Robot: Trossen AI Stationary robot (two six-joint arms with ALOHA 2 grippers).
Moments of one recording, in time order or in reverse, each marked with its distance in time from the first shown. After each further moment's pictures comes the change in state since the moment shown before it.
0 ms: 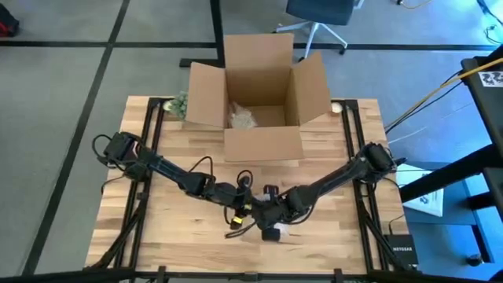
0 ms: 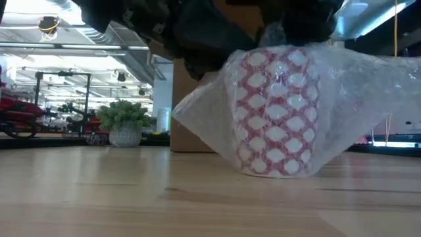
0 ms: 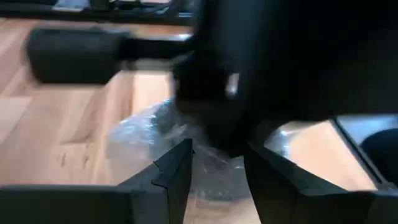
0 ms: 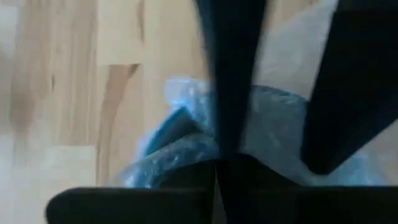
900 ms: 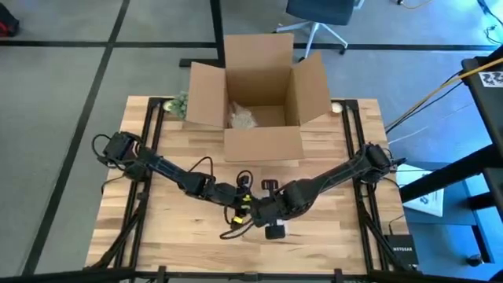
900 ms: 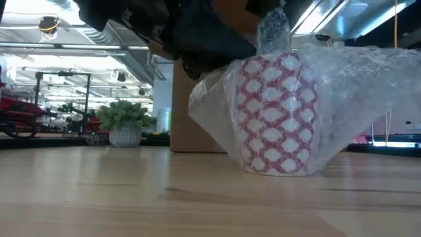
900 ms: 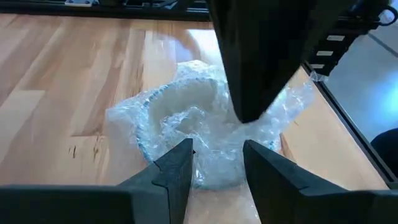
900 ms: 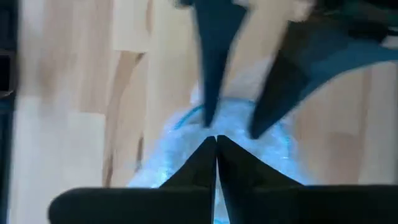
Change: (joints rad) left arm 0.012 -0.004 0.002 -0.044 -0.051 -0.033; right arm 0.009 0.008 0.284 -0.338 -0.030 -0.158
